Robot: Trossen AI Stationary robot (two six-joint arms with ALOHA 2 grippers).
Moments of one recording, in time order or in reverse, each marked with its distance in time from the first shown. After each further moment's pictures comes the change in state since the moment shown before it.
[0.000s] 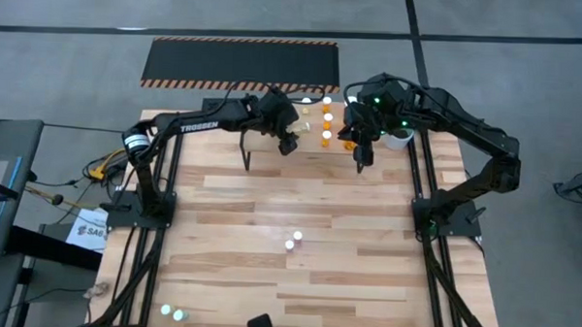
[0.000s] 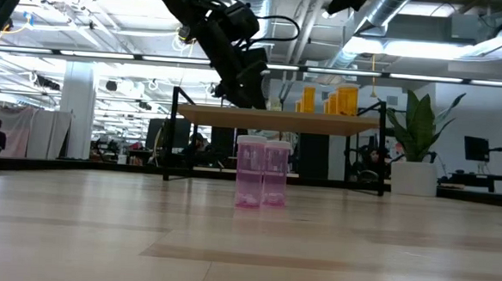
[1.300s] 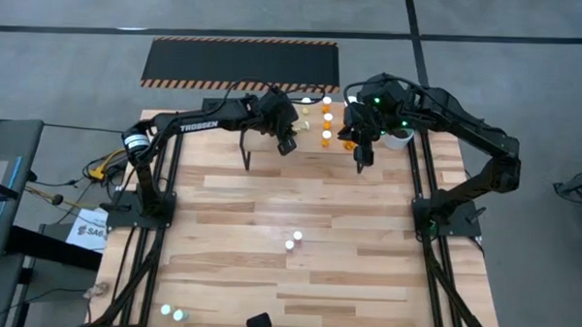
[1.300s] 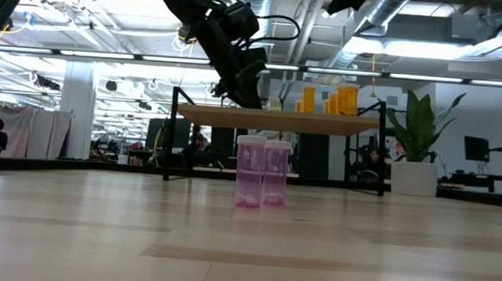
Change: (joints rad) left arm 0.005 -0.002 0.010 -0.022 -0.003 0.026; right arm 0.000 0.000 0.000 0.000 0.000 -0.009
